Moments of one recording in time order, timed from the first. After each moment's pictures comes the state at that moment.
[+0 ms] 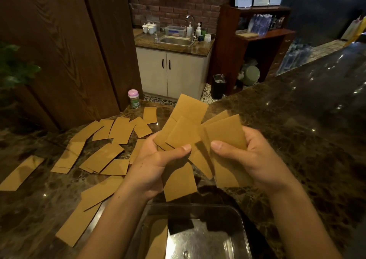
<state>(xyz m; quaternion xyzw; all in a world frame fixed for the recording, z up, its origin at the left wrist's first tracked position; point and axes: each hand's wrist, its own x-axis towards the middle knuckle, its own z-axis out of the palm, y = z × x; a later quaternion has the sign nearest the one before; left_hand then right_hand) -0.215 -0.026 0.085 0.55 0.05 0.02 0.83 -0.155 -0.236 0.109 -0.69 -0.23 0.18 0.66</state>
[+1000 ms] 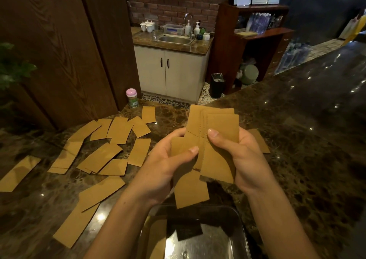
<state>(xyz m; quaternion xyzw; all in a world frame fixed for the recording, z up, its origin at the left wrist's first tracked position) -0.216 -0.037 0.083 0.58 -0.03 -0.03 0.81 -0.158 -0.210 0.095 -0.60 -0.11 0.14 0.78</state>
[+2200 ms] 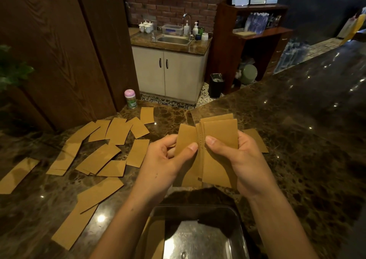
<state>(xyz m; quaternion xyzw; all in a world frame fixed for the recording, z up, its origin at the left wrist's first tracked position) -0.214 -0.046 0.076 0.66 0.02 0.06 0.75 -0.163 -0.219 0.095 -0.61 -0.09 0.14 0.77</state>
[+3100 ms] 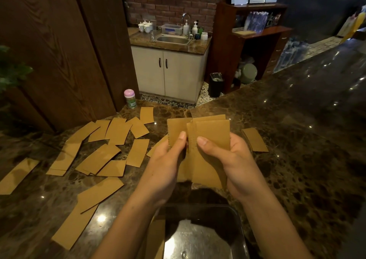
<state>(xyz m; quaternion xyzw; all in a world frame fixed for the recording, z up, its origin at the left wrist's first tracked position) -0.209 -0.056 0.078 0.59 0.06 0.01 0.81 -0.167 -0.206 0.087 -0.63 -0.11 0.14 0.76</state>
